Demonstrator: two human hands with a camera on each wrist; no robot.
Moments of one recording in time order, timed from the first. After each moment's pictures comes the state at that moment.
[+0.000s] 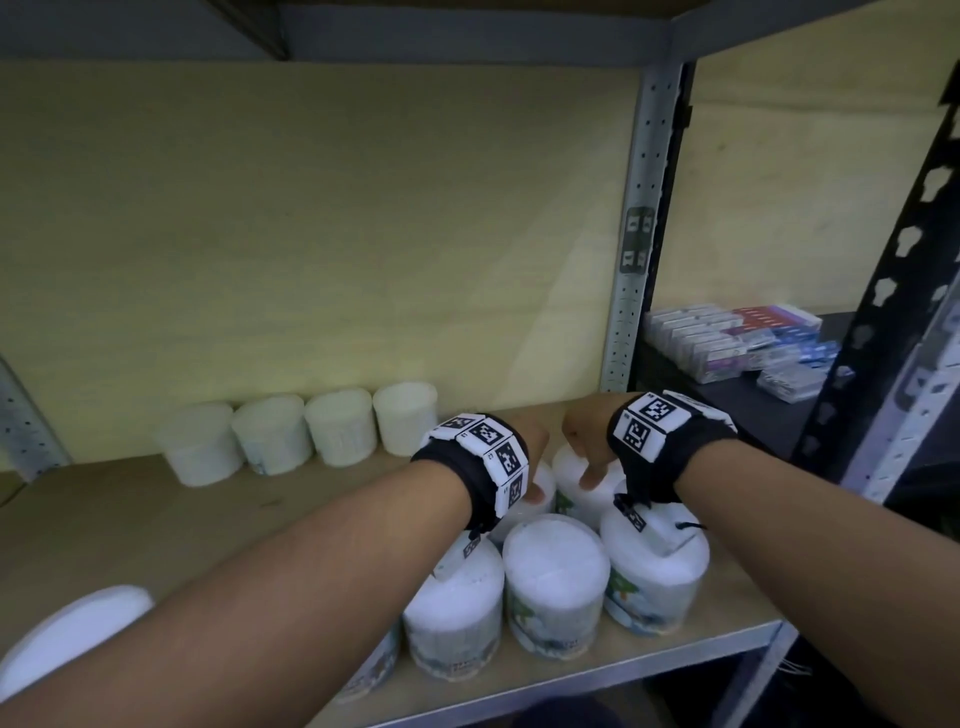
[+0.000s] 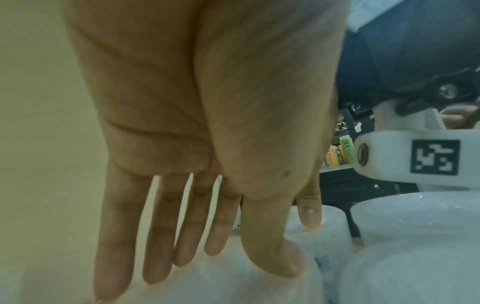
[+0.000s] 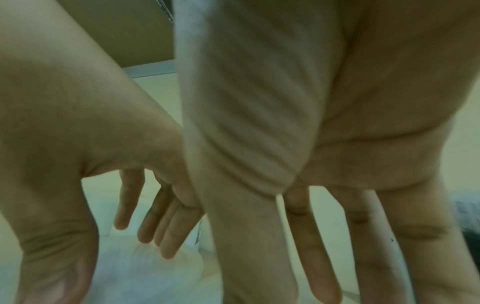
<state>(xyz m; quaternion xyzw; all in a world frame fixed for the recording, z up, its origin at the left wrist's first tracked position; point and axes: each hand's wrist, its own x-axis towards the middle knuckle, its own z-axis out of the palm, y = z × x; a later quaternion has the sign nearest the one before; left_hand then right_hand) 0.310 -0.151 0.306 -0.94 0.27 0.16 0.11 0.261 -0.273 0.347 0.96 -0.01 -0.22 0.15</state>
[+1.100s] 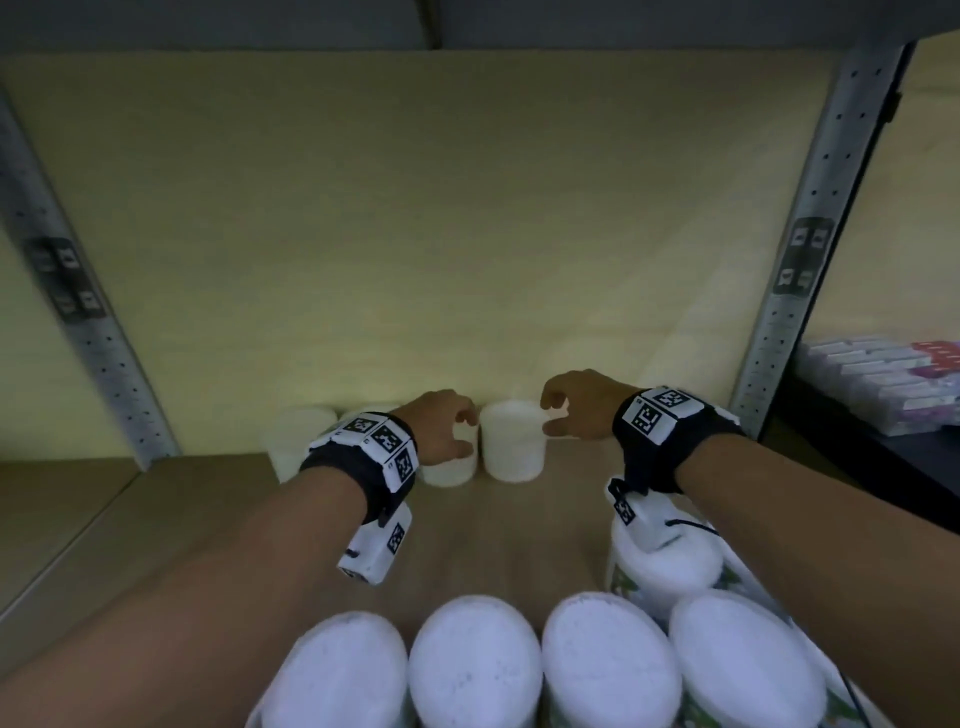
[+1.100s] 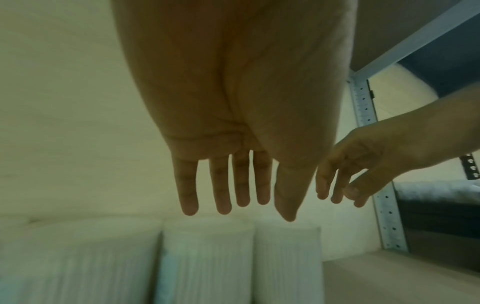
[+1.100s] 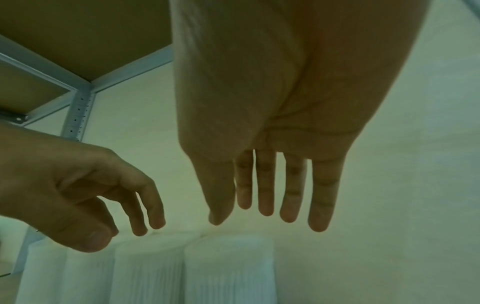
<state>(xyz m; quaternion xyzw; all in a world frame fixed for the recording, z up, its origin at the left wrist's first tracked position) 0.366 0.061 0.354 -0.96 0.24 0.08 -0.11 0.353 -0.153 0.370 0.99 0.10 -0.07 -0.08</state>
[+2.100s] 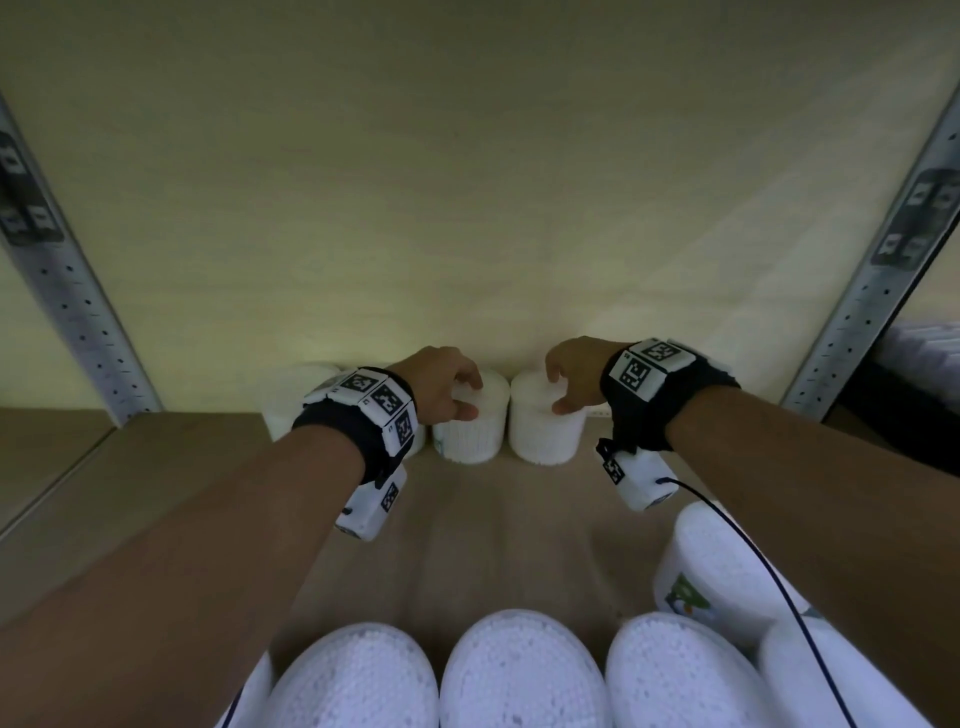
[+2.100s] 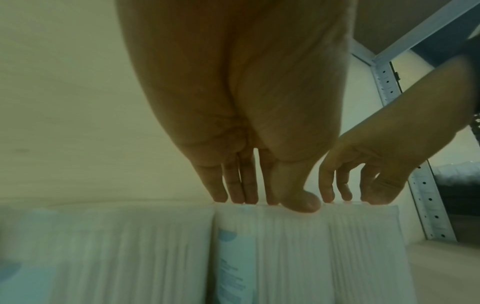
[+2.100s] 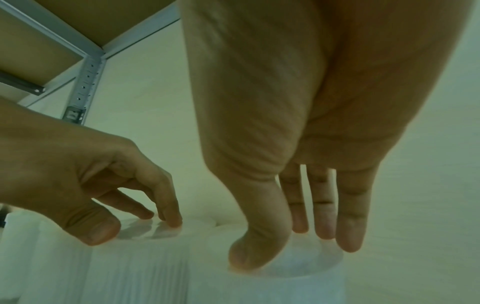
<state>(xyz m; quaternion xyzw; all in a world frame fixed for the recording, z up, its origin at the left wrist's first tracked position) 0.423 0.090 0.327 -0.96 0.24 0.07 -0.12 0.417 -0.108 0.349 0.99 0.08 -0.11 0.06</state>
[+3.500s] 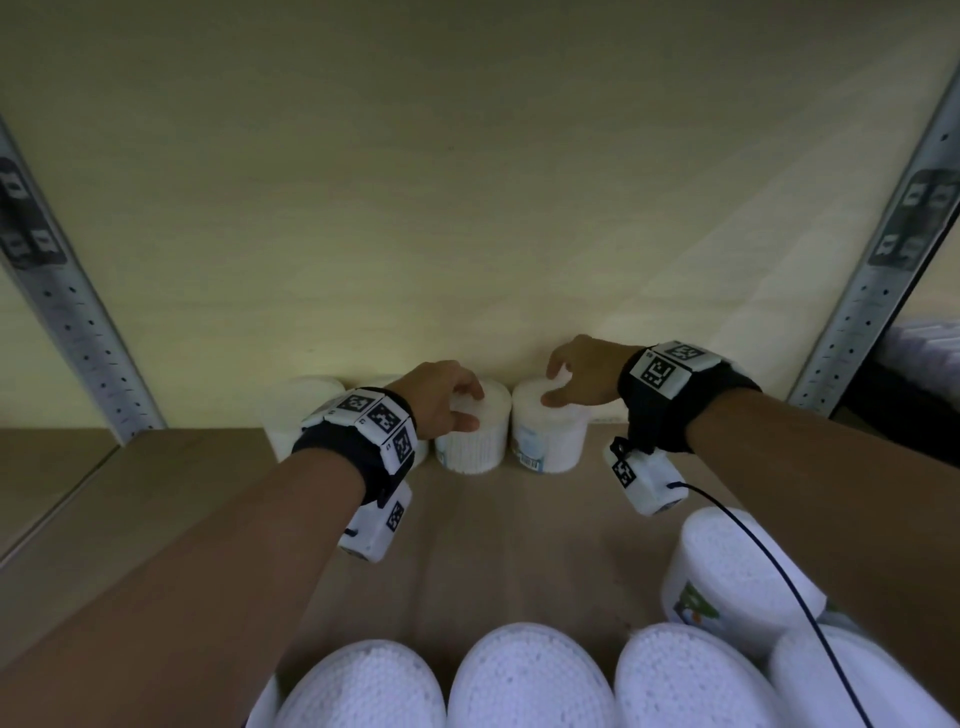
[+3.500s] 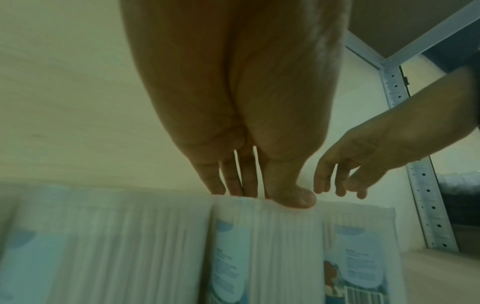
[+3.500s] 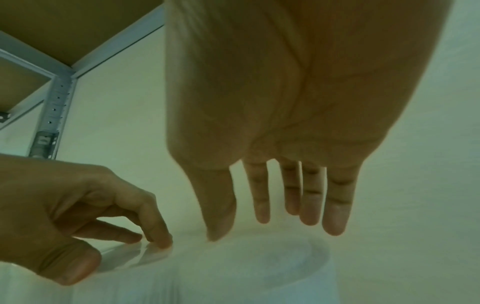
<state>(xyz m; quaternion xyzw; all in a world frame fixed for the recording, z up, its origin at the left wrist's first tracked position) 0.424 0.094 0.320 -0.95 0.25 0.06 -0.16 0.410 -0.113 0.360 0.99 0.06 -0.11 -0.04</state>
